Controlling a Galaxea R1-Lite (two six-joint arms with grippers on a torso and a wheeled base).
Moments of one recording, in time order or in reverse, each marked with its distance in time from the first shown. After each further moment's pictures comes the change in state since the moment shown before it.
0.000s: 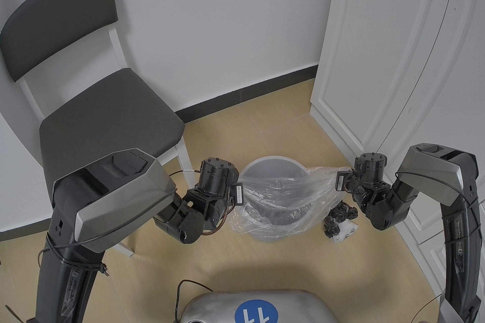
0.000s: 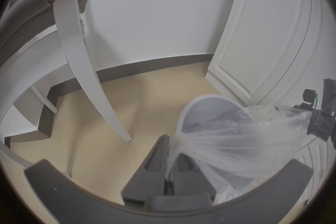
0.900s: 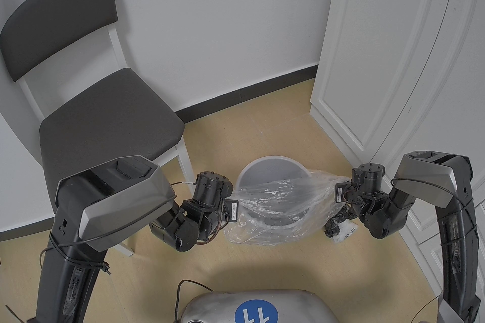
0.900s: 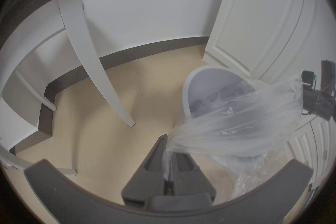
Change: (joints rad) left arm 0.019 0.029 0.071 0.001 -0.073 0.052; right arm 0.001 0.046 0.047 -0.054 0.003 -0.069
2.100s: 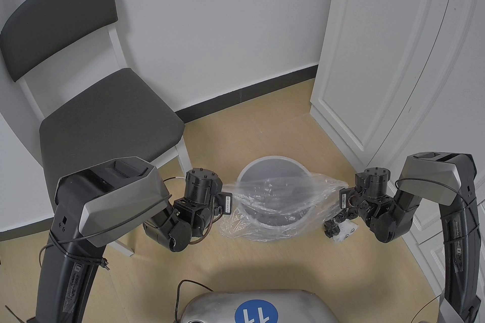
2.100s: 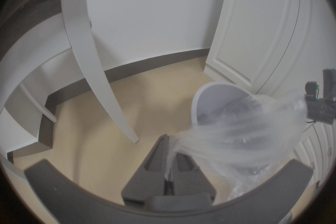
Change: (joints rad) left arm 0.039 0.014 0.035 -0.175 -0.003 0.082; right arm -0.018 -0.021 0.088 -0.038 0.028 -0.076
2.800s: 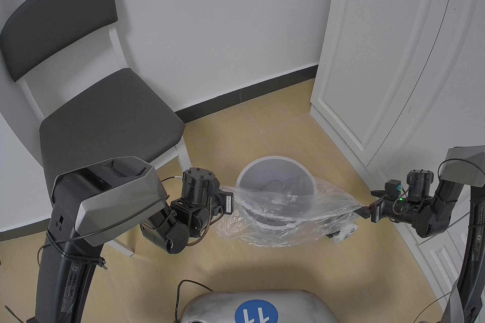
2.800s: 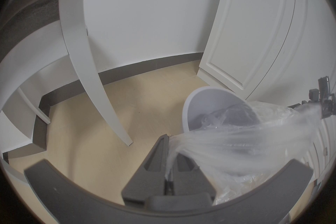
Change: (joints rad) left arm 0.001 -0.019 0.044 -0.066 -0.061 0.001; right arm -0.279 -0.139 0.235 0.042 0.771 -0.162
